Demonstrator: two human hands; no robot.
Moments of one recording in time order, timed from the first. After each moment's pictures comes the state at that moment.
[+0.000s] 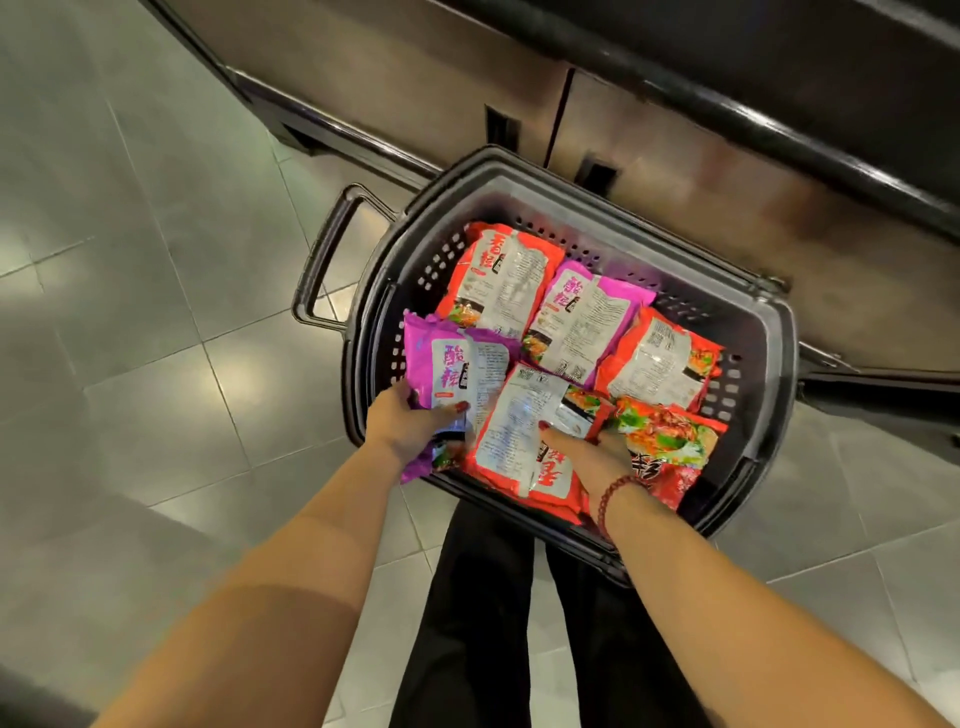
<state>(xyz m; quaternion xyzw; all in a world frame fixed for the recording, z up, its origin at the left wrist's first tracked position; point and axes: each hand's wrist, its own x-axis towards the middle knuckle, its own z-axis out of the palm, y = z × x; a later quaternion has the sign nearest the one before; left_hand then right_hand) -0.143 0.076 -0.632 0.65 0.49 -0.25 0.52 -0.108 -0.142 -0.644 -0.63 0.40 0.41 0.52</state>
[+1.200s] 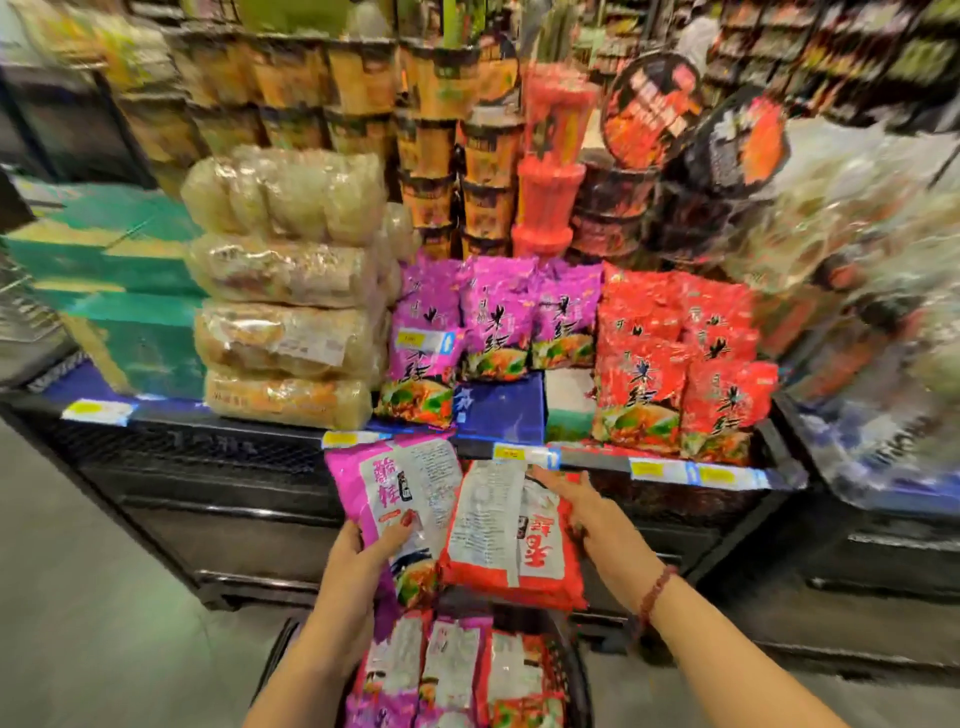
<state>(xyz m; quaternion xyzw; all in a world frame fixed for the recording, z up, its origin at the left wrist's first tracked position) -0.047 0.008 -0.219 0.52 0.16 -0.06 0.84 -0.014 -0.237 -0.200 -0.71 0.08 0.15 0.68</state>
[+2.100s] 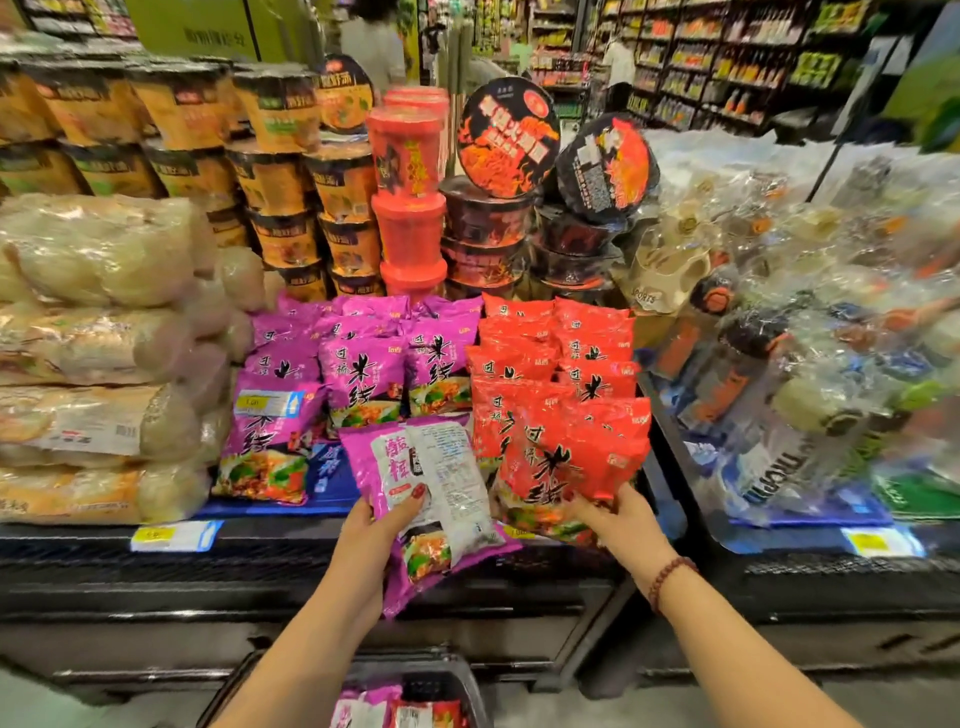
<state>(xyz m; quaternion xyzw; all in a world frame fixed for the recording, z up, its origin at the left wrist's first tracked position) 0.065 -0.175 -0.182 0.52 0.13 -0.13 0.83 0.055 -0.437 -0.186 -0.78 0.13 -0.01 0.61</state>
